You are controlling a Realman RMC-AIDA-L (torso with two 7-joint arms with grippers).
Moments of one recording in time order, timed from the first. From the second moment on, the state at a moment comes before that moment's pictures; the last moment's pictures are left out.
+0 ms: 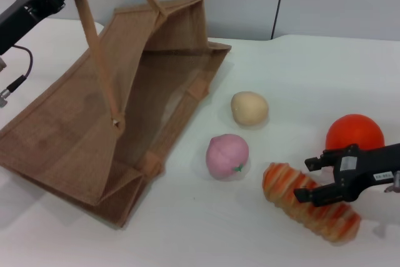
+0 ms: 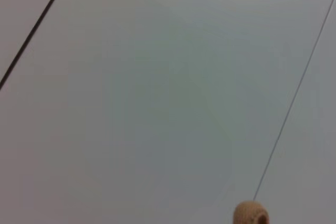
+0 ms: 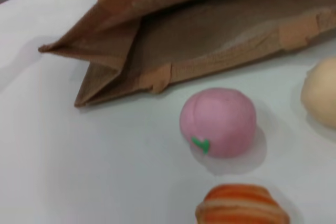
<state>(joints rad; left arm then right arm) -0.55 -1.99 0.46 0.39 -1.73 -1.45 1.77 0.65 2.03 -0.85 -0.66 -2.31 -1.49 1.60</state>
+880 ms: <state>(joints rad) -0.55 -1.99 0.45 0.39 -1.73 -1.45 1.77 0.65 2.03 -1.00 -0.66 -2.31 -1.40 1.67</state>
